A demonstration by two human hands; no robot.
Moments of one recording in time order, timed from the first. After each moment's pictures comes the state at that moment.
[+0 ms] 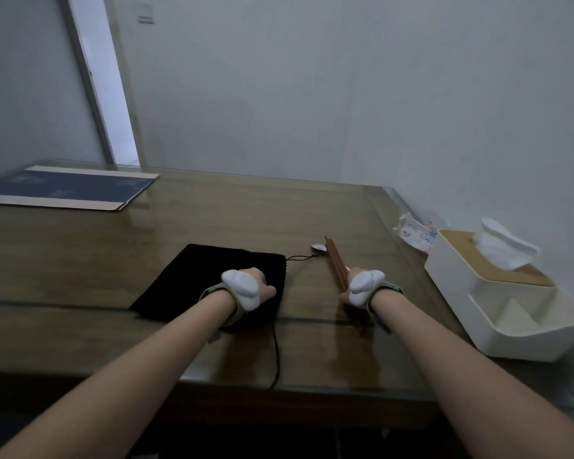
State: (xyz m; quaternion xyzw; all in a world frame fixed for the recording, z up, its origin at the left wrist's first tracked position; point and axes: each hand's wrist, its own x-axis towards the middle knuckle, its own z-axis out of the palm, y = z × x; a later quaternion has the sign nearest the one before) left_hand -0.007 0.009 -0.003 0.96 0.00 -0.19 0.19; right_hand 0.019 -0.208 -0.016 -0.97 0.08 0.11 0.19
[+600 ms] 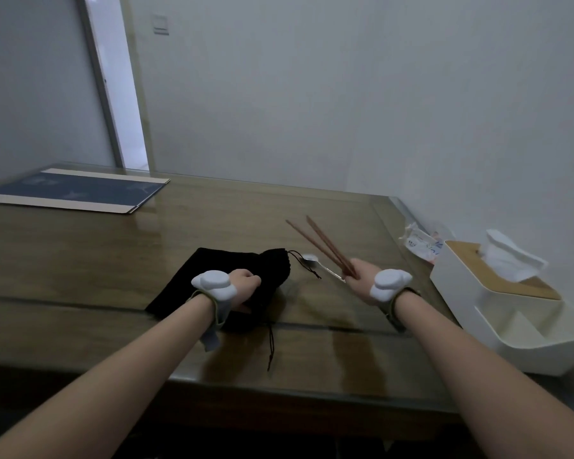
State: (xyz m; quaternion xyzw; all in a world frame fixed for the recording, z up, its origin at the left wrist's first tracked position) left_hand -0.017 0.041 -0.011 0.83 0.08 -0.14 0.54; right_hand 0.014 -0.215 0.003 -0.98 -0.06 0.04 0.17
